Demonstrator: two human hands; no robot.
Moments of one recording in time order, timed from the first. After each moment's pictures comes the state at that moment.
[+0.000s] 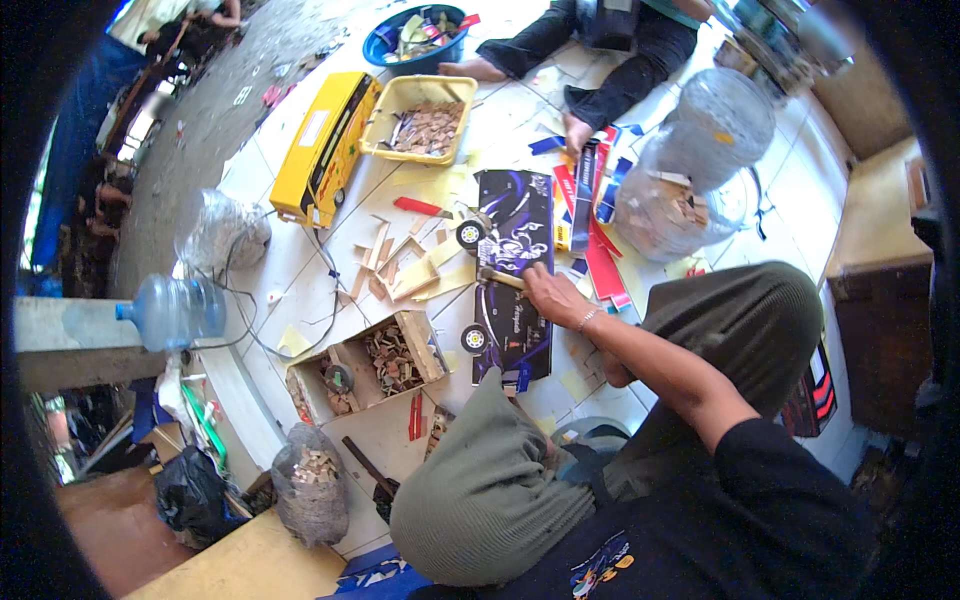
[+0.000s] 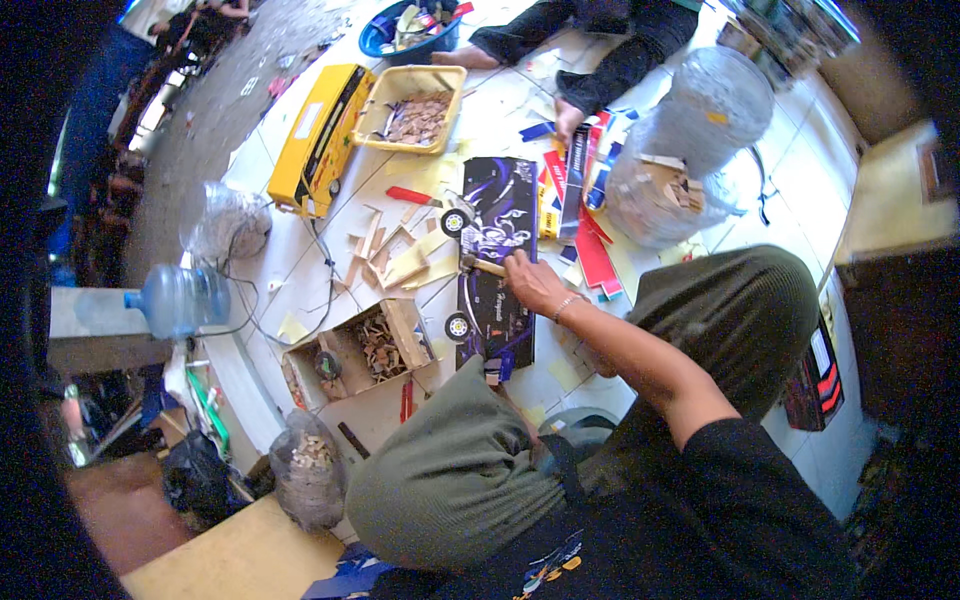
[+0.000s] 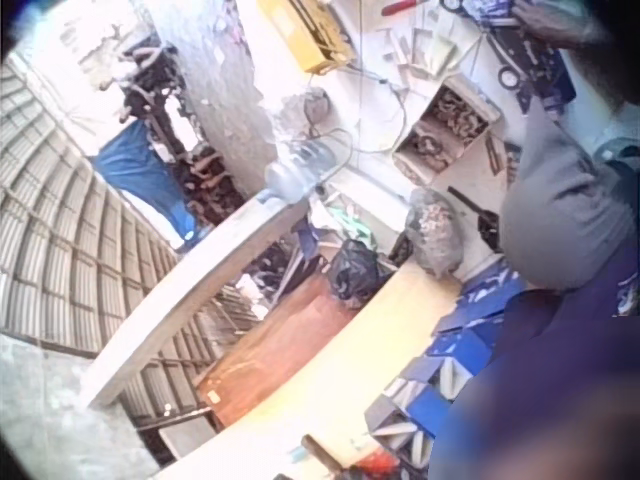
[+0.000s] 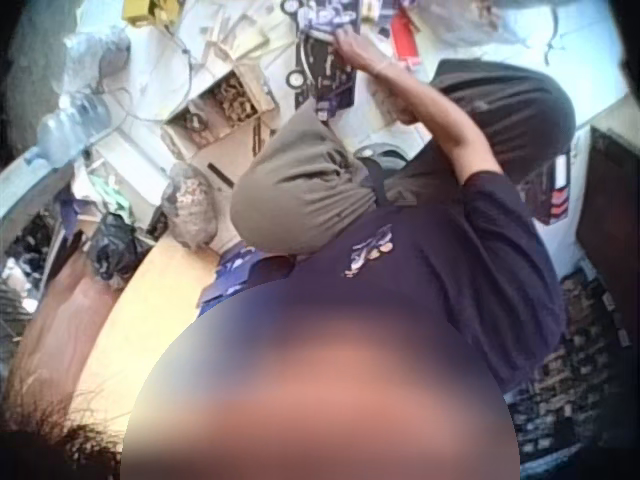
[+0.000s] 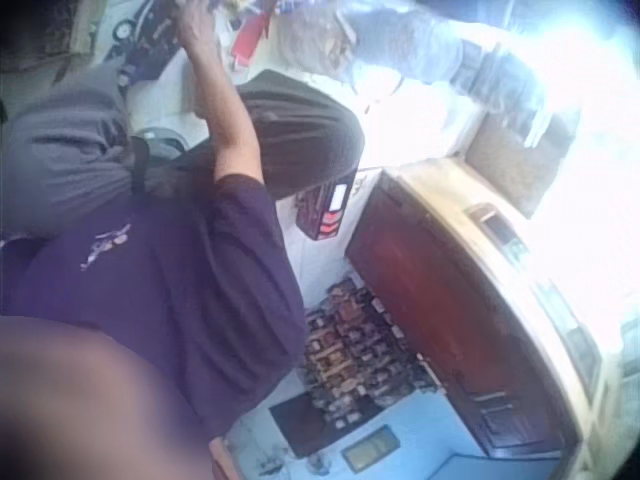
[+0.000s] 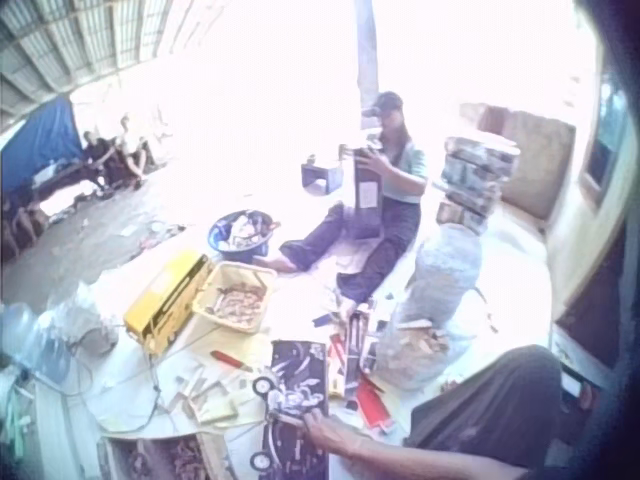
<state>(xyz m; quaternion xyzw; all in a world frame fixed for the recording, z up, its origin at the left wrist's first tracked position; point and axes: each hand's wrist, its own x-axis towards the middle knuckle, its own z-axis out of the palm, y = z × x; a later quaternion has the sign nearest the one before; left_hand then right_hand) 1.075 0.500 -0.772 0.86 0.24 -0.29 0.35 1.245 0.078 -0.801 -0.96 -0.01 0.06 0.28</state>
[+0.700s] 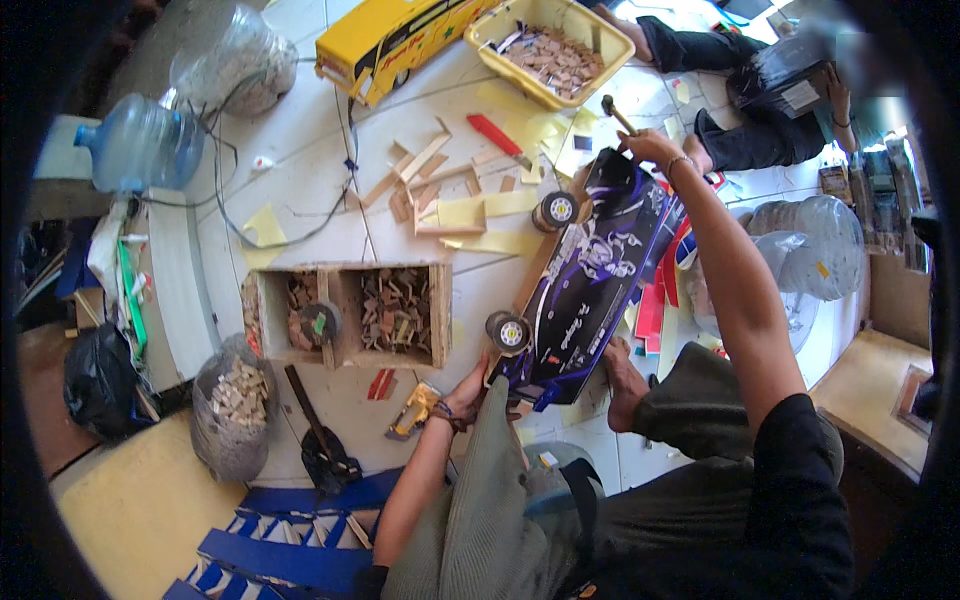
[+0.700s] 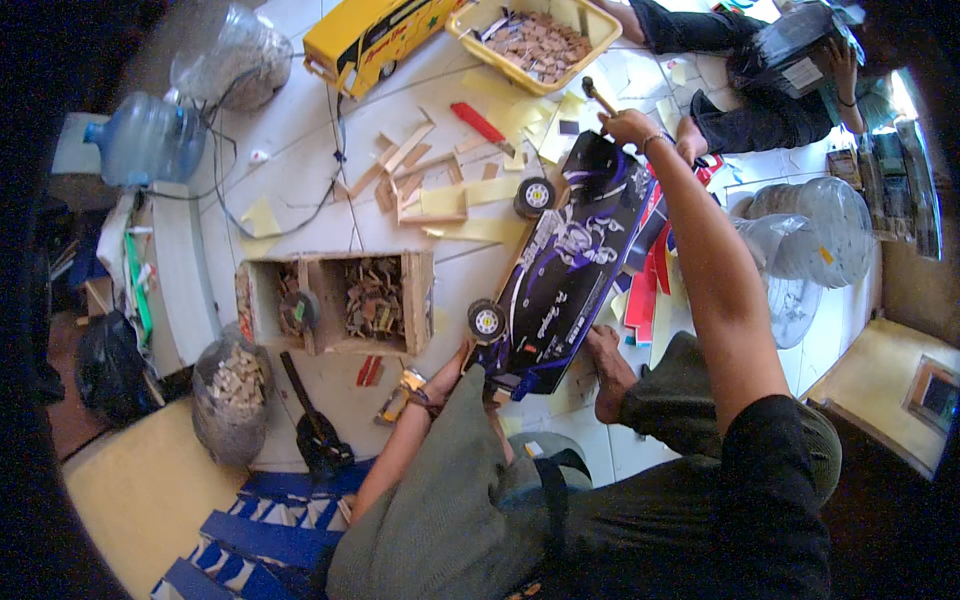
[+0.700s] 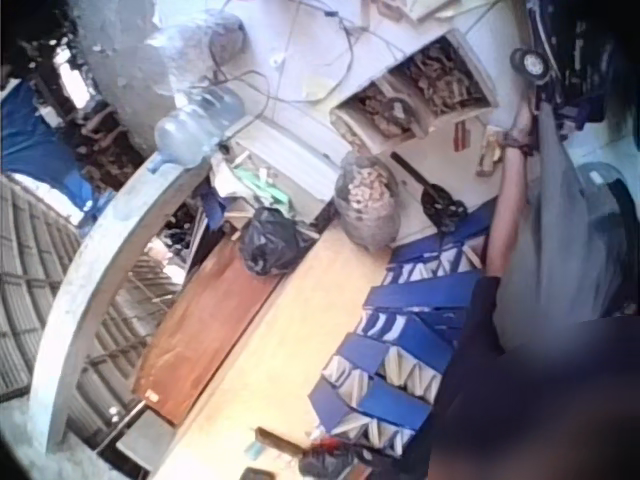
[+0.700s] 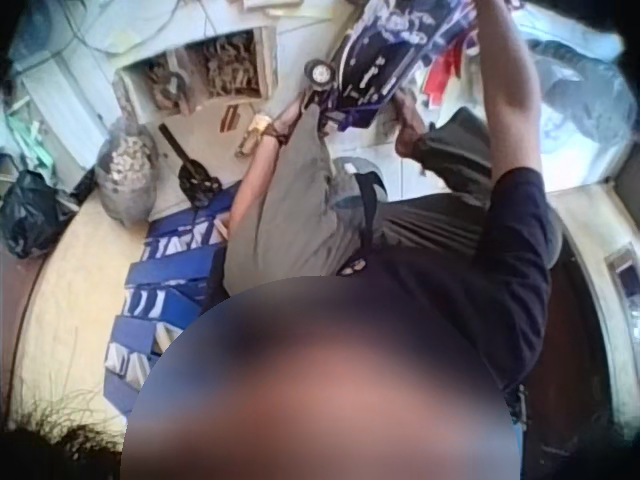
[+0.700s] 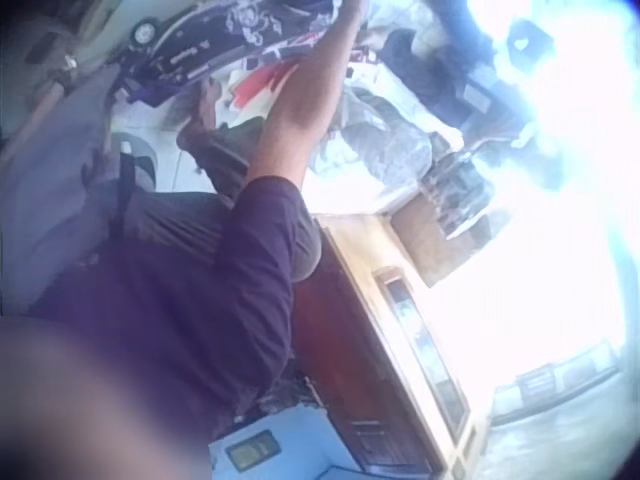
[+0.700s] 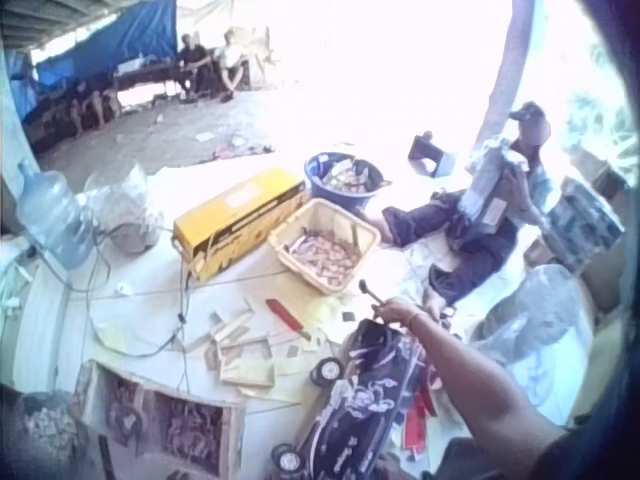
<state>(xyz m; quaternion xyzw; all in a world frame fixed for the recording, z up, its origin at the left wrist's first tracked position) 1.182 0.375 -0.868 0.25 0.36 -0.58 0.69 1.573 -0.026 -0.843 -0.94 0.10 0.27 0.18</state>
